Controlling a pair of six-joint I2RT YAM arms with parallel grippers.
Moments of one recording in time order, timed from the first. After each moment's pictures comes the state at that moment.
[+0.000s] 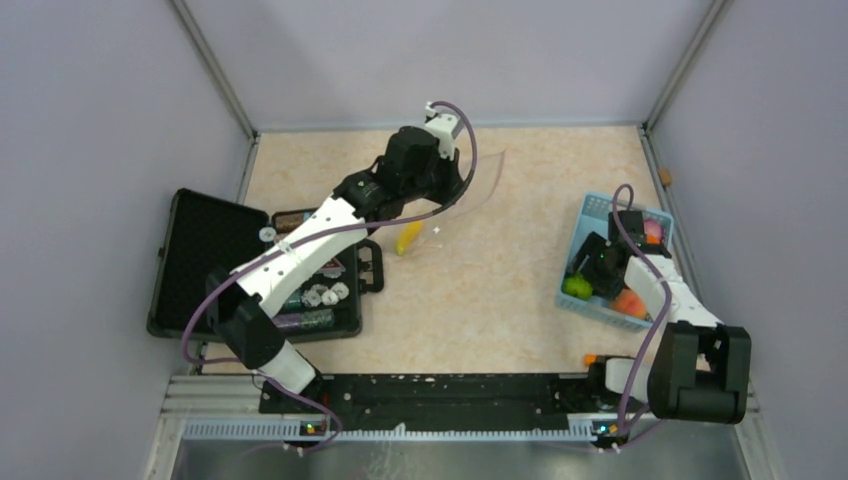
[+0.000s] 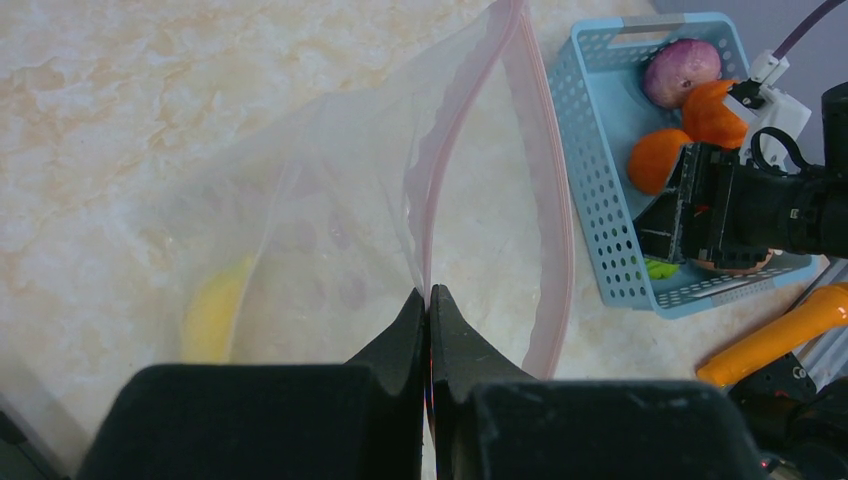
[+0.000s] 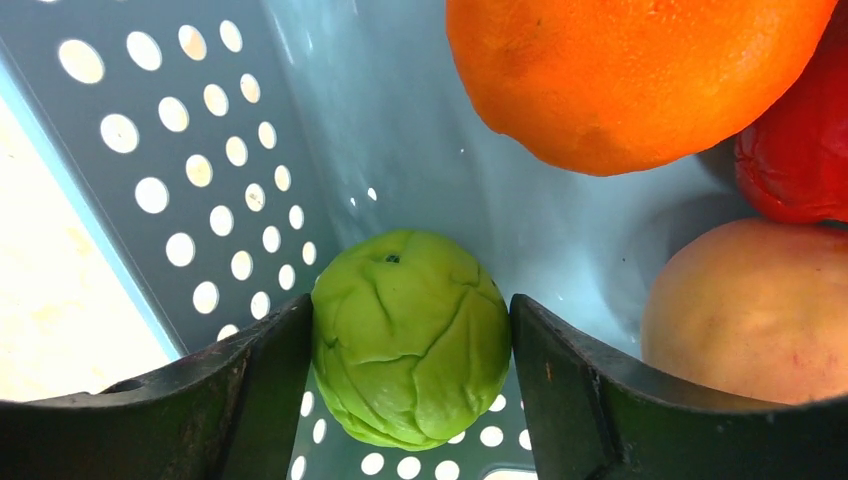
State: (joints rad) left arm -0.73 1.58 1.57 -0.44 0.03 -0.29; right arm -0.07 1.21 0.68 -0.61 -0.03 0.54
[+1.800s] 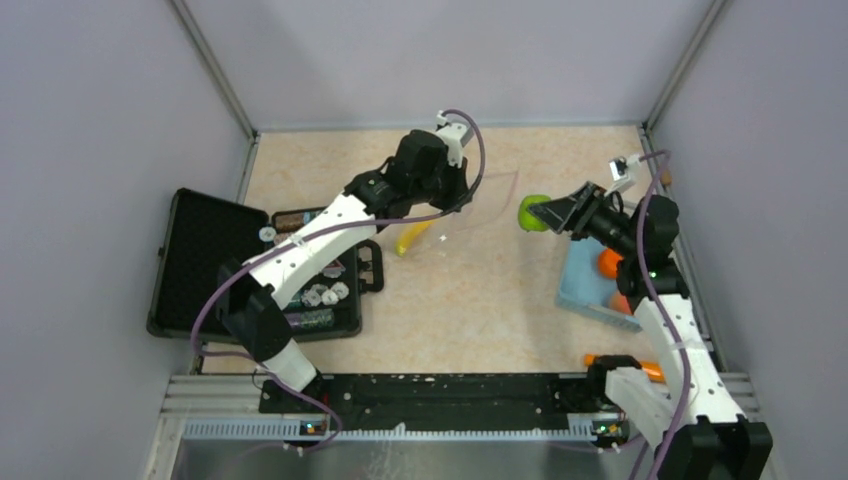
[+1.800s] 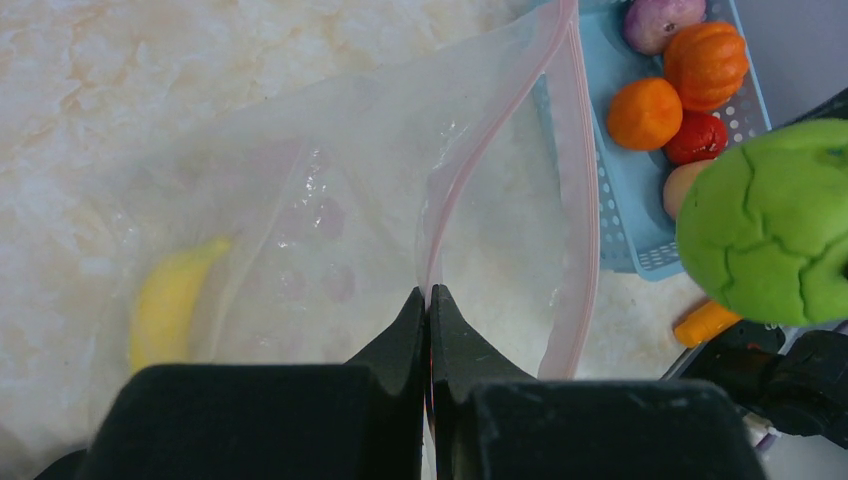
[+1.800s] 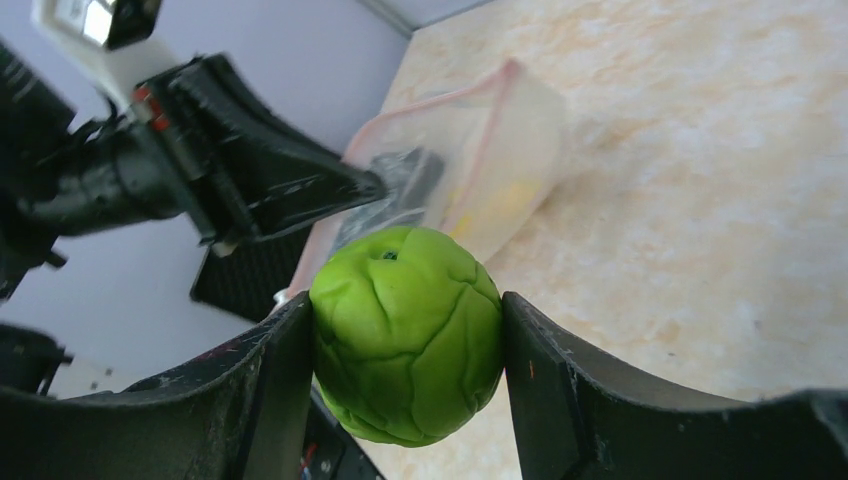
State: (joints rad) left arm -0.74 1.63 1.57 -0.46 0.12 -0.31; right arm 0.01 0.85 0.71 0.01 -0.69 0.74
